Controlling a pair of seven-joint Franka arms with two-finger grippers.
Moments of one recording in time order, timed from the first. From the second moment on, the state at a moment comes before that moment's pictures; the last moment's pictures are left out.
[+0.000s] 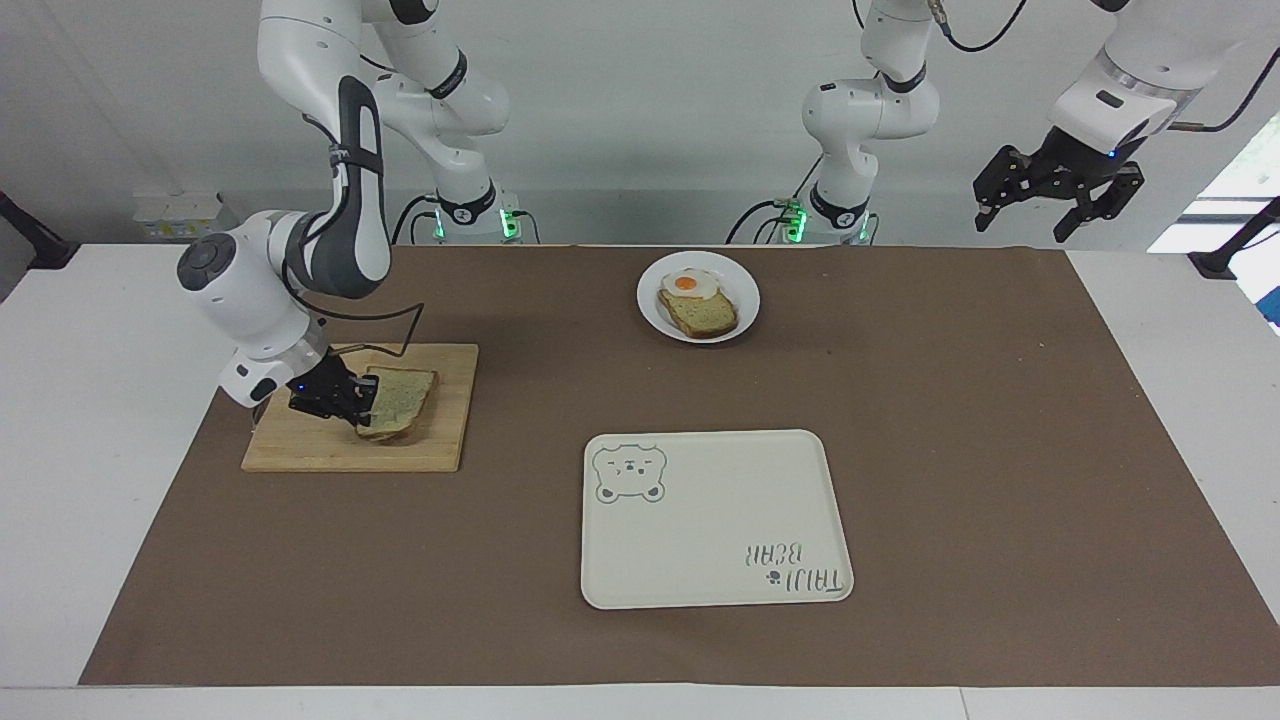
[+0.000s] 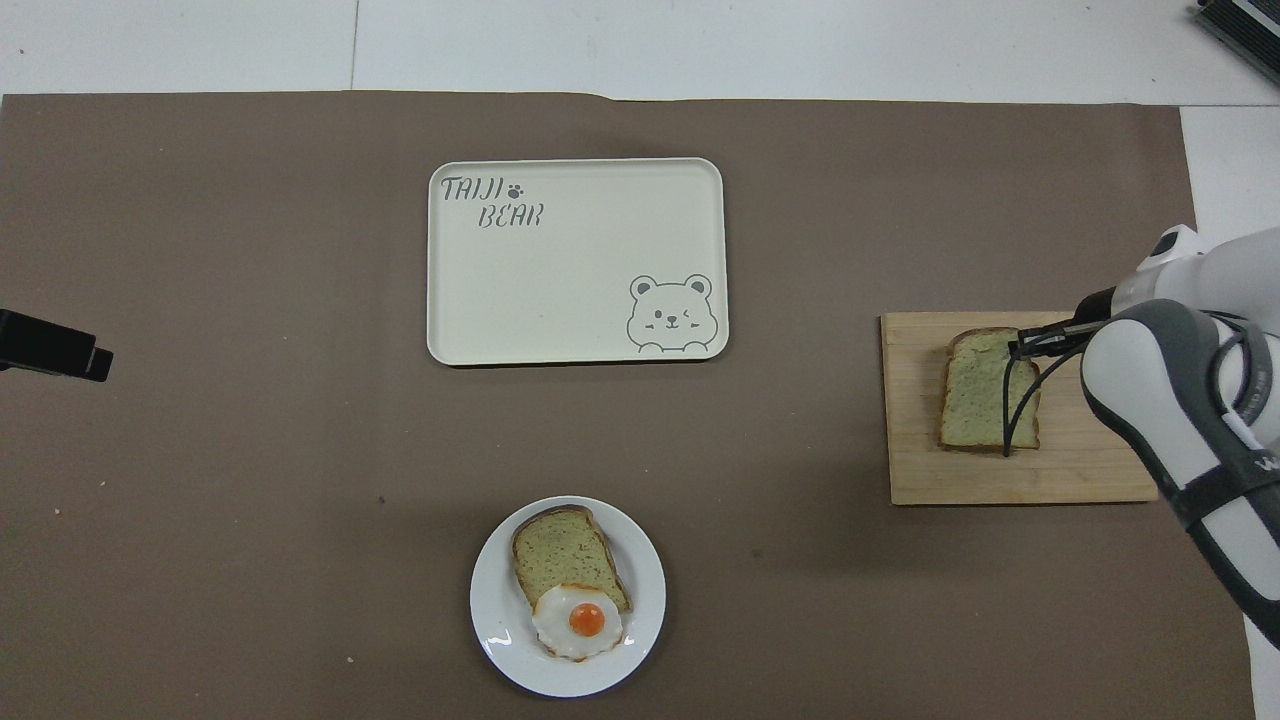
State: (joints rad) left arm -0.02 0.00 -0.04 -1.42 -0.04 1.37 0.15; right arm -0.08 0.19 -0.07 -1.97 0.18 2.11 -0.37
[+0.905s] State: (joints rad) left arm -0.01 0.00 -0.03 -1.42 -0.04 1.36 0.15; right arm -0.08 0.04 -0.05 -1.88 0.19 1.70 -0.36
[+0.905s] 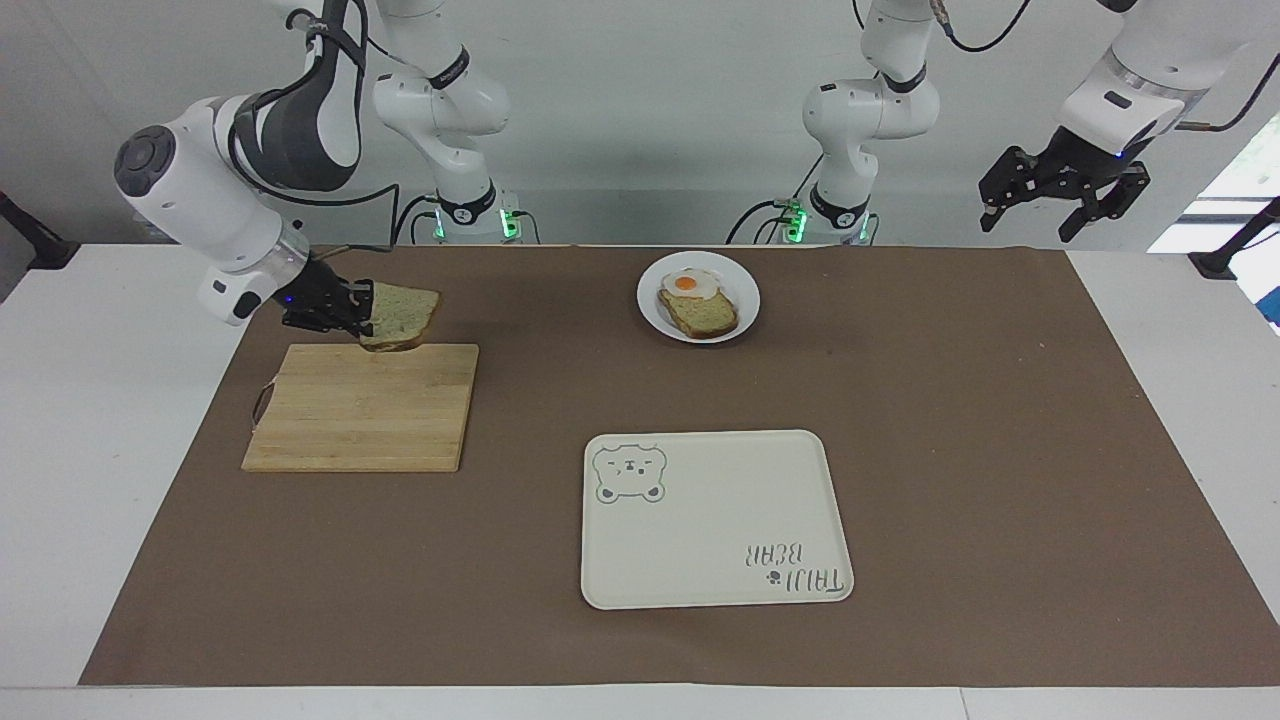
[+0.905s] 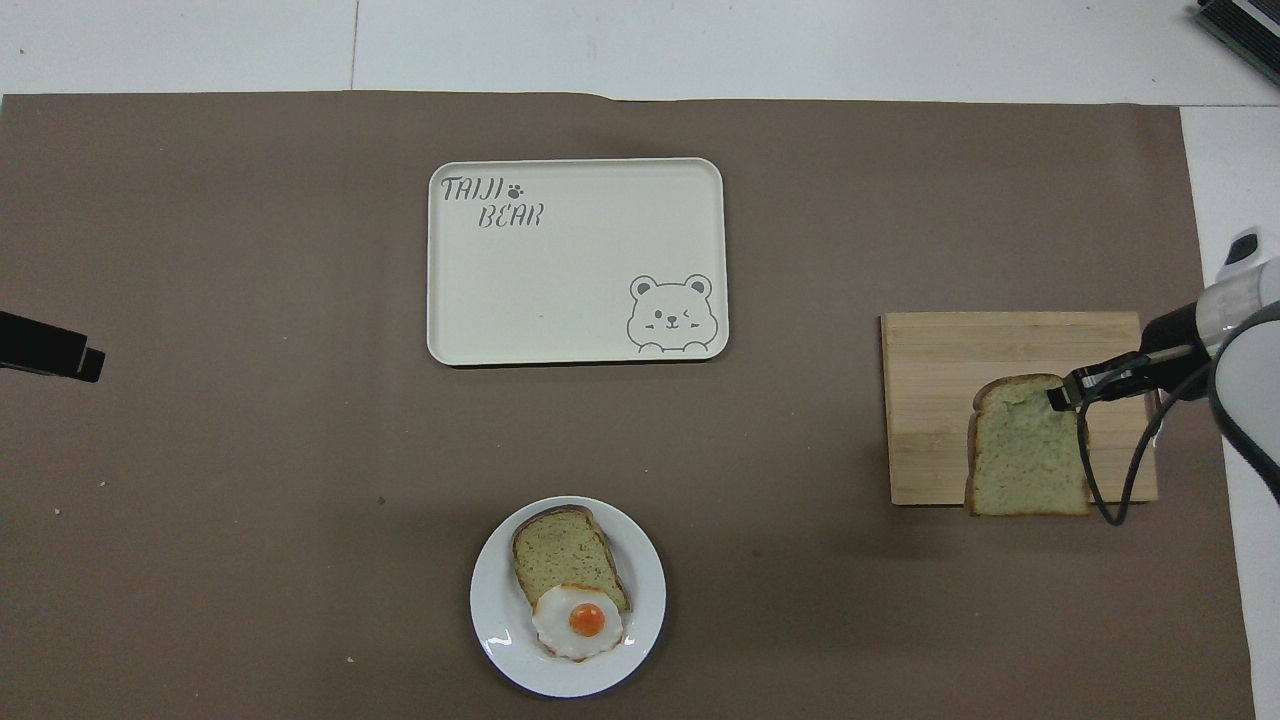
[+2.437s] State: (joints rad) left arm -0.01 0.00 -0.04 -1.43 -0.04 1.36 0.15; right arm 0.18 0.01 0.07 -1.94 0.35 1.63 0.05
